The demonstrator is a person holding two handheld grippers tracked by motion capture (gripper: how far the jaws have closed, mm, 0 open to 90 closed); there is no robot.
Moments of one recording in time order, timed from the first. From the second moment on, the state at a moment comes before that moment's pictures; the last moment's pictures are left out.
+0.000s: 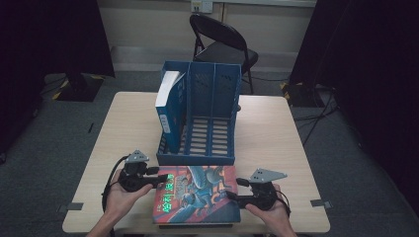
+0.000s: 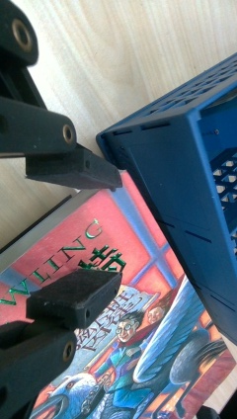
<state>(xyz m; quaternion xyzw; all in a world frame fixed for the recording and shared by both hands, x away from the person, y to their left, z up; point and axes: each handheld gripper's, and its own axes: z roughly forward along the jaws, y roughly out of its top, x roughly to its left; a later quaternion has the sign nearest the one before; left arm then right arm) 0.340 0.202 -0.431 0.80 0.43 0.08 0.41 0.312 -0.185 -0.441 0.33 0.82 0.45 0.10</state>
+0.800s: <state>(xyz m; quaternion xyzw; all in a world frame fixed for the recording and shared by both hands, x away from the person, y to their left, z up) 0.326 0.203 -0.434 0.79 0.44 0.09 0.42 0.293 -0.188 -0.441 0.31 0.83 0.45 0.09</state>
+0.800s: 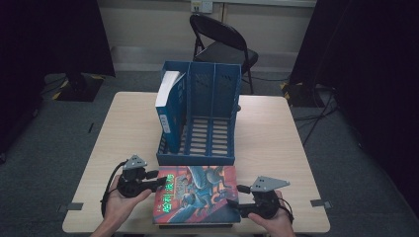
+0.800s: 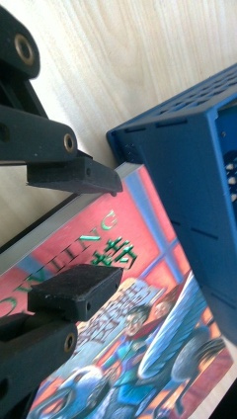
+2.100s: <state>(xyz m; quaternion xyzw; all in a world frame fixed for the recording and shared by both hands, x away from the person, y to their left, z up) 0.317 0.208 -0.441 0.78 0.44 0.06 0.45 0.344 -0.185 -0.440 0.33 0.81 0.46 0.12</state>
